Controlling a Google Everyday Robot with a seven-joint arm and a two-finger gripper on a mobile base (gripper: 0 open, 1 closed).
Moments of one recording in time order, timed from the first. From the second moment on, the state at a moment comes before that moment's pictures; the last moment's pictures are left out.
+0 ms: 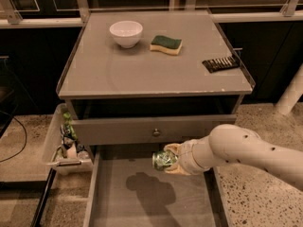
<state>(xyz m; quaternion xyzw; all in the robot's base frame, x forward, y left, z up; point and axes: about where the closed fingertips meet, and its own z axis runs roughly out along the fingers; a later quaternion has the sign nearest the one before) 0.474 -0.083 0.609 -0.68 0.67 0.10 0.30</state>
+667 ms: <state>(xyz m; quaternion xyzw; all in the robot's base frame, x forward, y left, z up) 0.476 -0.067 0.719 -0.71 0.61 0.04 0.34</state>
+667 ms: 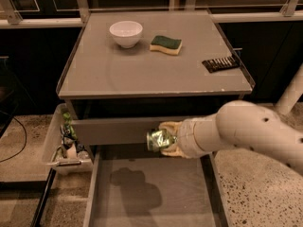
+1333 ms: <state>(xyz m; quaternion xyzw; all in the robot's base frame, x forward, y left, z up) 0.542 -0.085 0.880 -0.70 0.59 0.00 0.41</state>
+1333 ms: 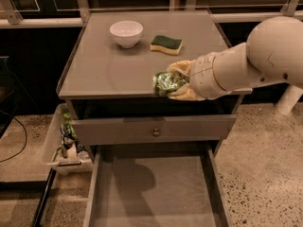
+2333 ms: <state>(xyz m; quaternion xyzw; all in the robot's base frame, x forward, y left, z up) 0.600 -0.077 0.892 -0.70 0.56 0.03 0.44</state>
